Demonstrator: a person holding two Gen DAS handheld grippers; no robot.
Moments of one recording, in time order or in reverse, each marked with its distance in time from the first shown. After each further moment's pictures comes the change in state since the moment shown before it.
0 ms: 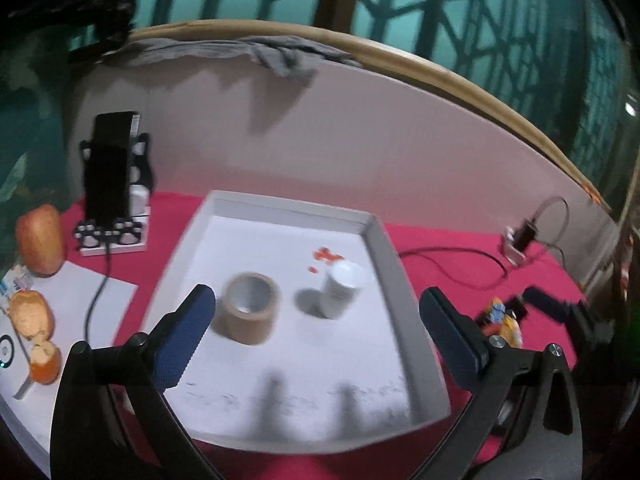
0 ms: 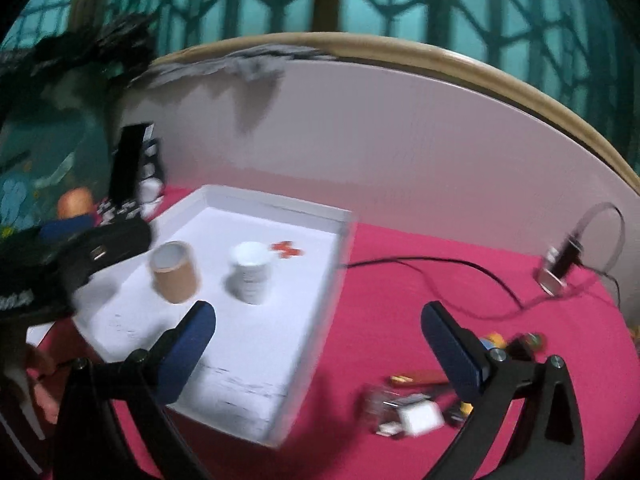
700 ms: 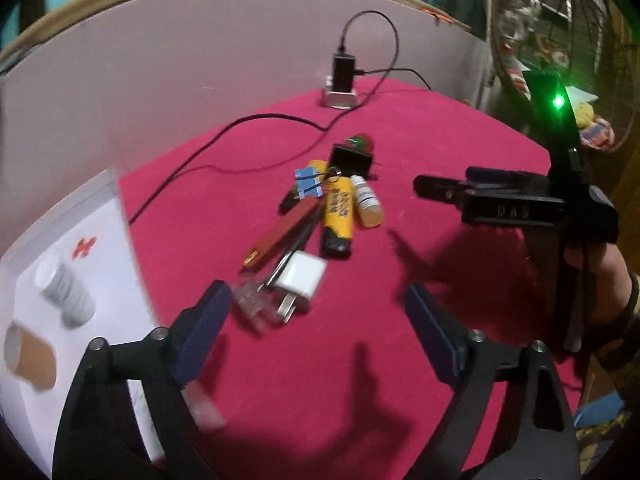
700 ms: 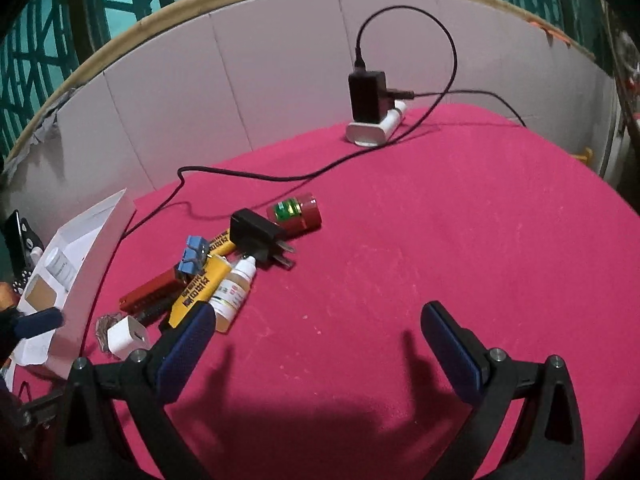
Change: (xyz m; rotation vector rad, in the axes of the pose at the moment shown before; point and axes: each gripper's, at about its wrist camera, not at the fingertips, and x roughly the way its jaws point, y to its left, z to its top) left arm 0.078 -0.190 -0.066 0.577 0.294 -0.389; right arm -0.008 -0.206 -0.108 0.450 0.135 -0.133
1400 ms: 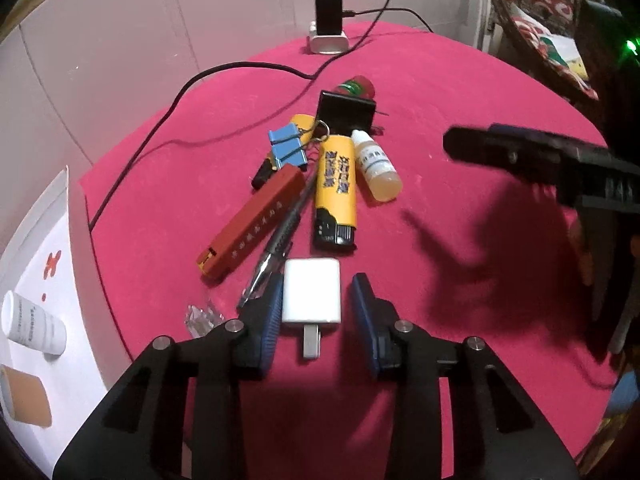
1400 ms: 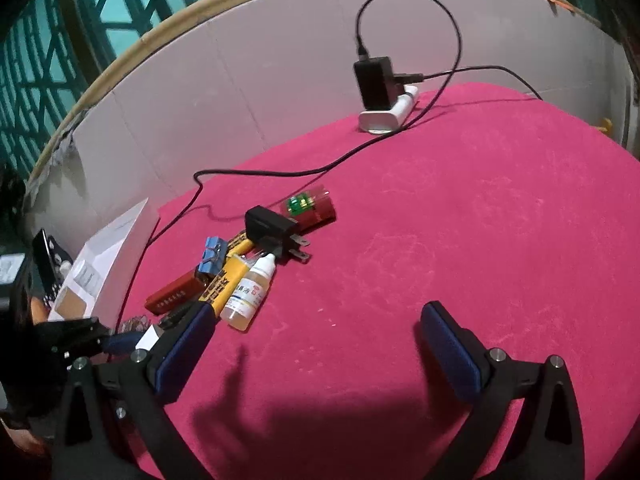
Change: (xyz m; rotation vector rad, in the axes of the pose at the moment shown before) left arm 0.058 -0.011 0.006 0.058 0.163 0.028; right arm 0.002 -0.013 -0.004 0.019 0.006 0.098
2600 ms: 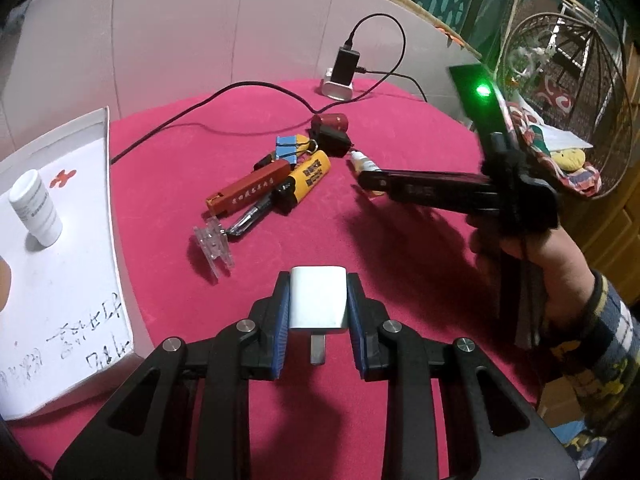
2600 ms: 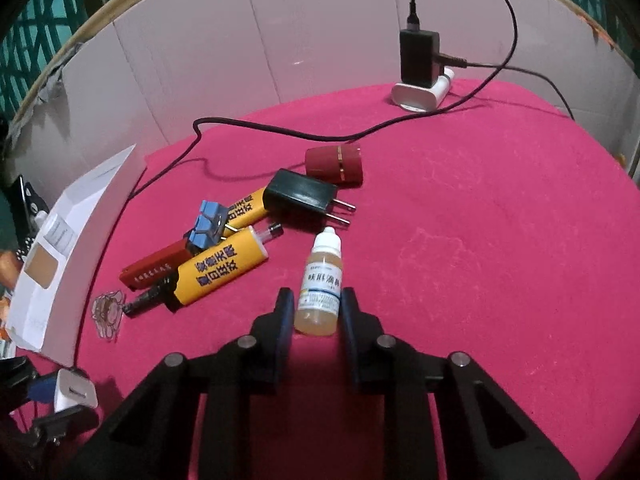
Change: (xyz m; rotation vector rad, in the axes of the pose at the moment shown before) left arm -0.070 0.002 -0.051 -0.247 -0.166 -0.142; right arm 0.040 0.023 0.007 -0.157 0.135 -0.080
